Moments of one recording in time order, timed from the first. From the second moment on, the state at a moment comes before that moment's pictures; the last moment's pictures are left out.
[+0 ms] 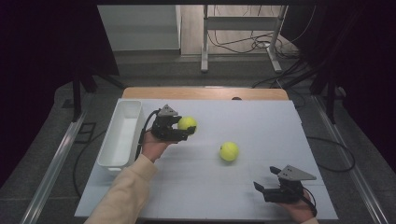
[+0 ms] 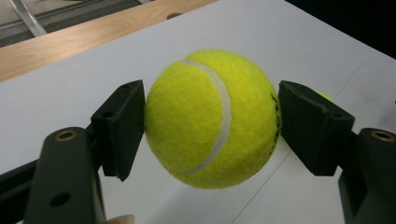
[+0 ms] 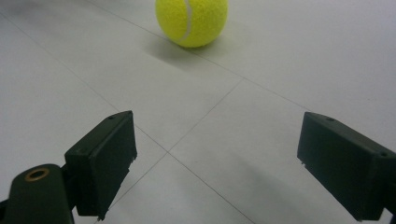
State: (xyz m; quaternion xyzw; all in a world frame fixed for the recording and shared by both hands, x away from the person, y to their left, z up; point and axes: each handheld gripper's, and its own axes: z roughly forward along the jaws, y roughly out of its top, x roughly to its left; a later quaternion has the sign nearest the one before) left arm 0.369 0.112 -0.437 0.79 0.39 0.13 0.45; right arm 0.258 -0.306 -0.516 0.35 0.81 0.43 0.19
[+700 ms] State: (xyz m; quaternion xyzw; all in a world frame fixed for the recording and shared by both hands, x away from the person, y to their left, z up) left arm 0.361 0.130 -0.418 0.77 0.40 0.14 0.47; right arm 0.258 -0.306 -0.516 0.35 0.81 0.43 0.19
